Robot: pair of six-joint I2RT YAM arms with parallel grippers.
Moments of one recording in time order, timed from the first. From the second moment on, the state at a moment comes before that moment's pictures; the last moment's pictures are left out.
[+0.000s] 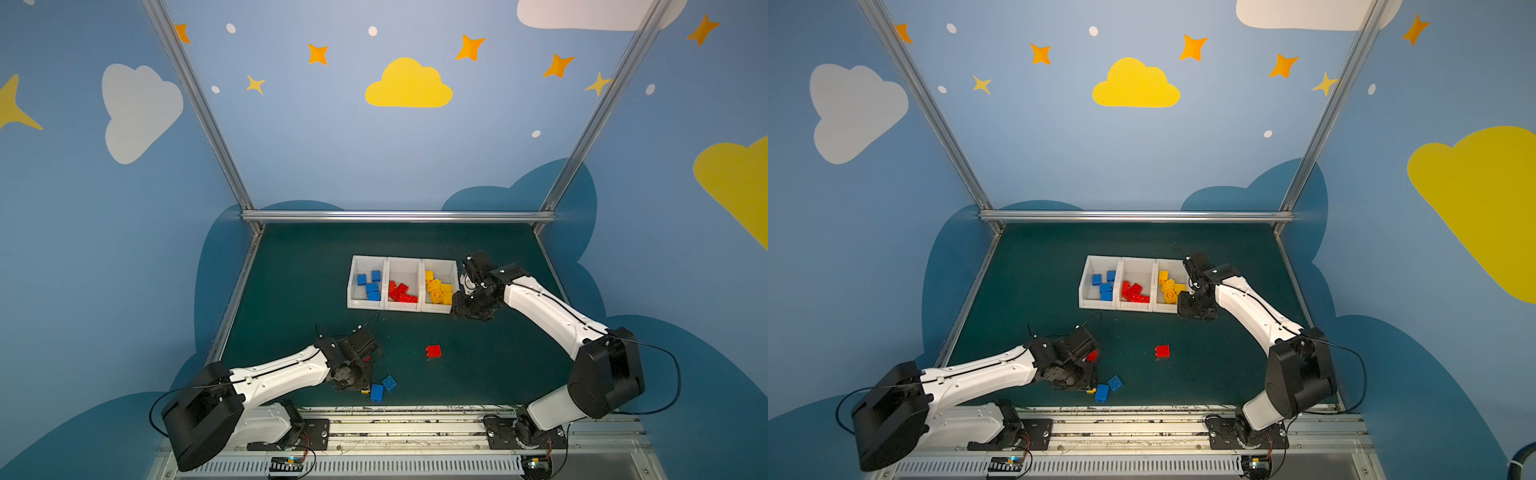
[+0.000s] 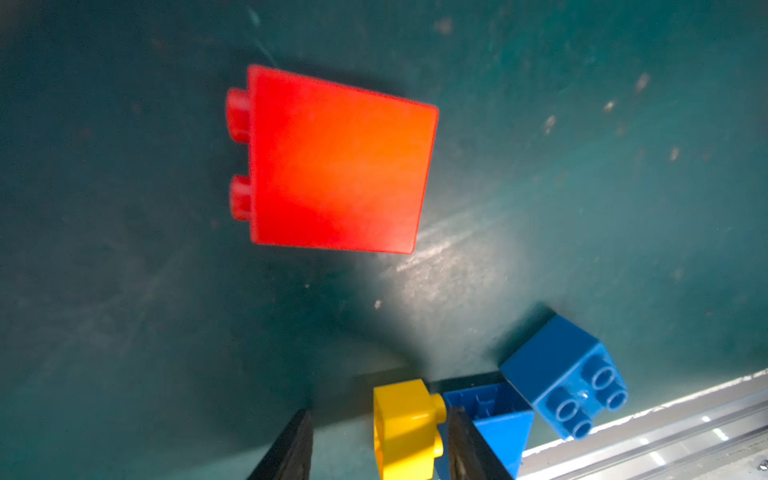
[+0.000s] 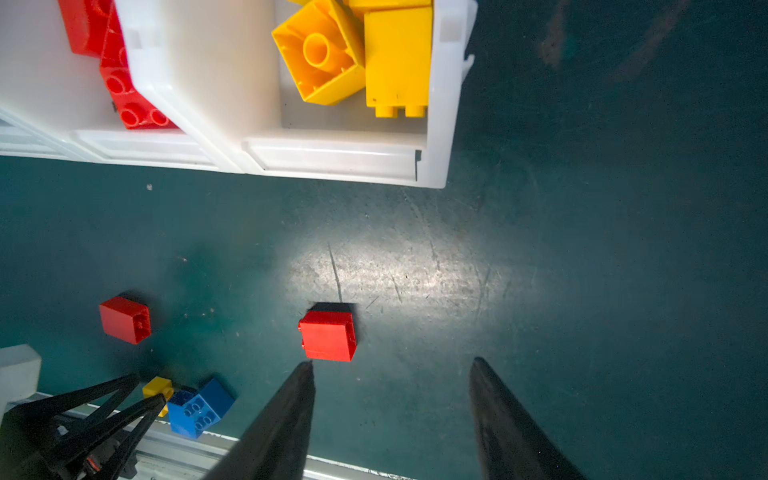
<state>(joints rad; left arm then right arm) -0.88 1.26 0.59 -0.69 0.10 -0.82 0.47 1.53 1.20 -0.99 -0.12 0.45</state>
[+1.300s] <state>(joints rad) -0.94 1.30 0.61 -0.75 0.04 -0.88 0.47 1.46 1.10 -0.96 -0.14 0.48</state>
